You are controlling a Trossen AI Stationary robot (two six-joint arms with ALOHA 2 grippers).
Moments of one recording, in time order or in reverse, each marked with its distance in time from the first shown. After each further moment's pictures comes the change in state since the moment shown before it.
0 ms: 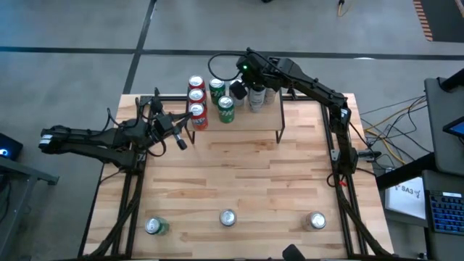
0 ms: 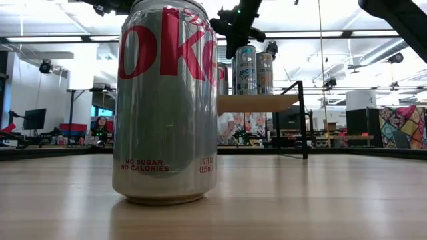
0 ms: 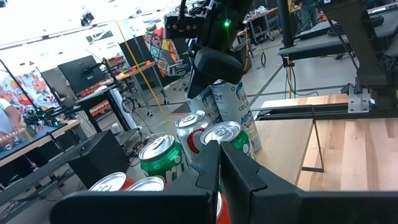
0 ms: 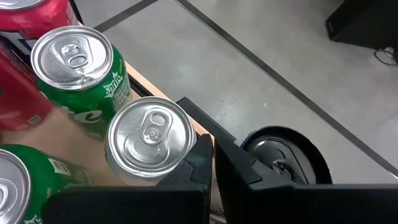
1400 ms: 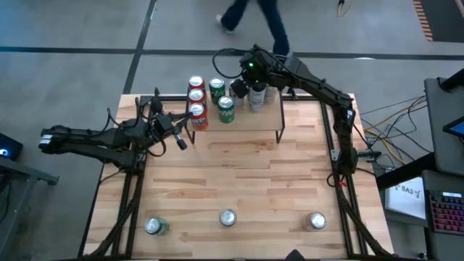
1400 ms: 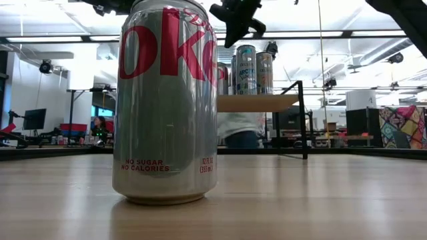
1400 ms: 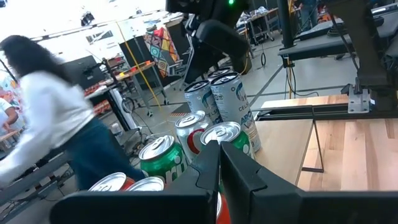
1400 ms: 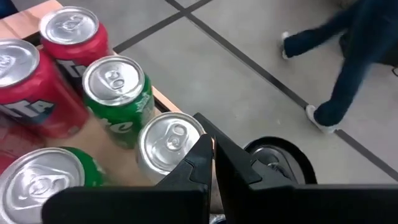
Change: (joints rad) left arm 0.000 0.000 0.000 0.002 0.000 0.000; right arm 0.011 -0.052 0.000 0.040 -0.036 -0.019
